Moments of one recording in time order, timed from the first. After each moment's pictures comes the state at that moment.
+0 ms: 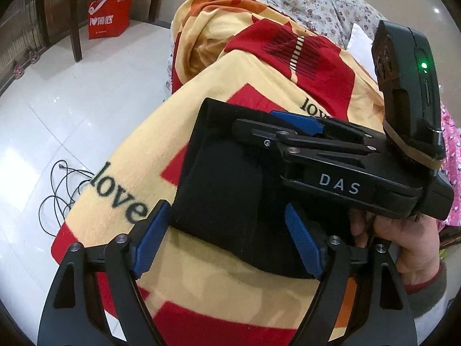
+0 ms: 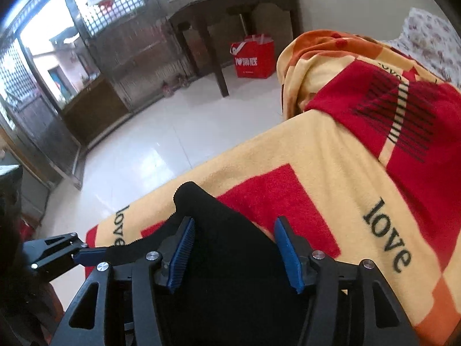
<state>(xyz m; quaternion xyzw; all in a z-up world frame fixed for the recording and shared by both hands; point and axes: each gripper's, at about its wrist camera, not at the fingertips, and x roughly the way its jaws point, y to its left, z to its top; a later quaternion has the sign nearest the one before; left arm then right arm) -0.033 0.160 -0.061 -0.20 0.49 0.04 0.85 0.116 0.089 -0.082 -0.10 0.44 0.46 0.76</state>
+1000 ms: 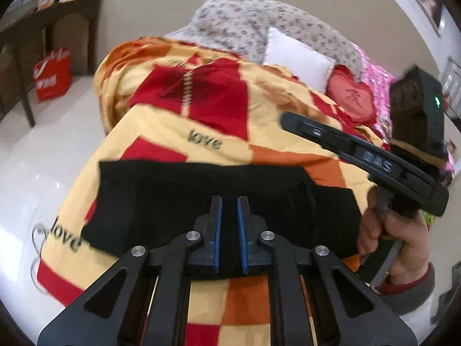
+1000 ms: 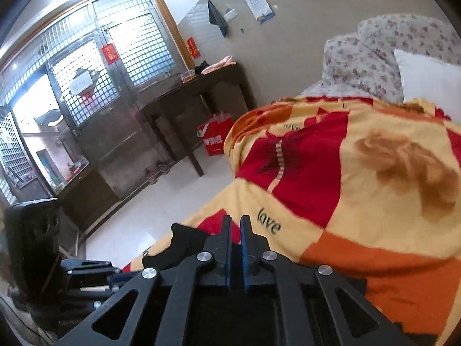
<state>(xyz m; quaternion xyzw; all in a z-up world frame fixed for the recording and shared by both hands) -0.042 0.088 0.004 -0.14 0.41 -0.08 0.90 0.063 -0.076 0.010 0.06 0.33 0.39 0.86</state>
